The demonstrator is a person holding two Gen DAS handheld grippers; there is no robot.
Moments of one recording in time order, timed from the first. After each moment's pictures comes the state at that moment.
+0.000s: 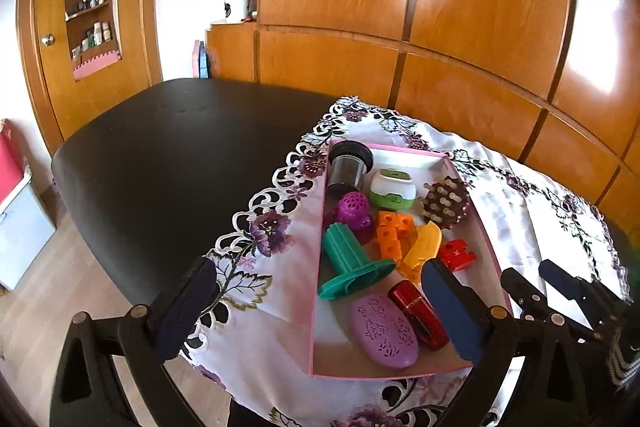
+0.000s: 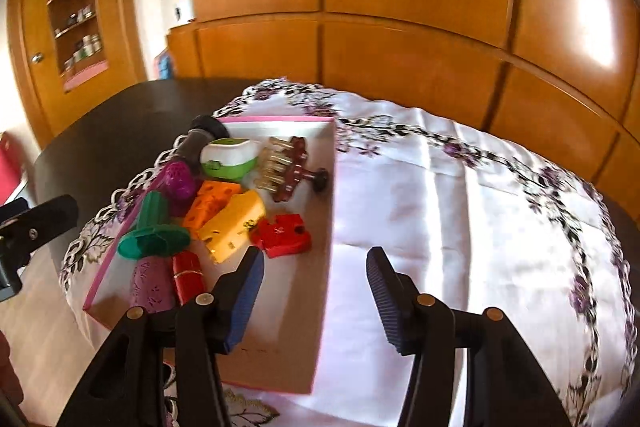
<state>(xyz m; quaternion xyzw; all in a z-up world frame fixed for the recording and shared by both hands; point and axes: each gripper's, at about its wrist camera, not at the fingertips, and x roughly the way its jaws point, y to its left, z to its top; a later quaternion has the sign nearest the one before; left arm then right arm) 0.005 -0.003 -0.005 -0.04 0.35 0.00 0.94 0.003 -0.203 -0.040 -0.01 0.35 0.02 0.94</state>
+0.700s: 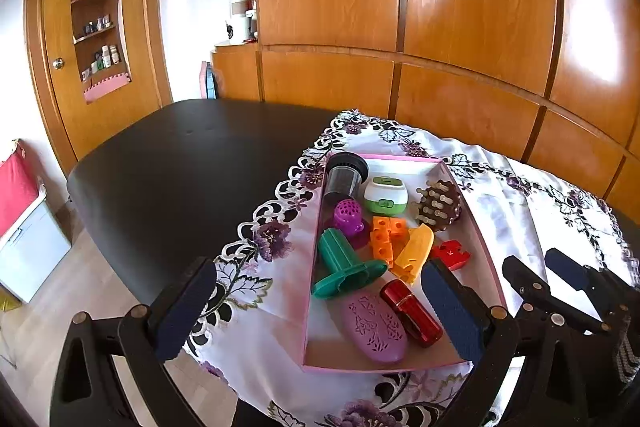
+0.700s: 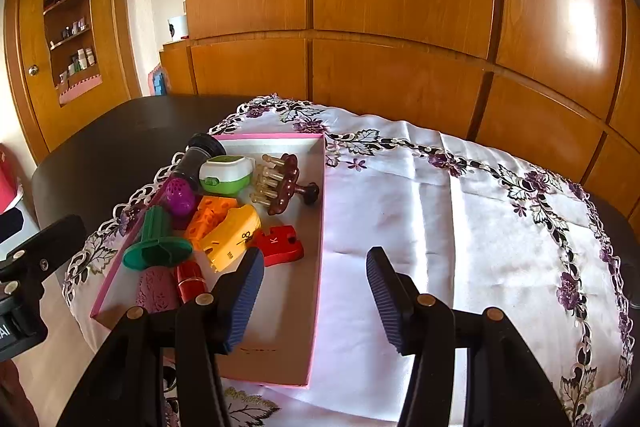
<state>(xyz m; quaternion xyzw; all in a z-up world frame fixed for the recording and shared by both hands) -0.014 -0.023 0.004 -0.01 0.32 0.02 0.95 -0.006 -0.205 -0.029 -0.01 0.33 0.02 0.94</state>
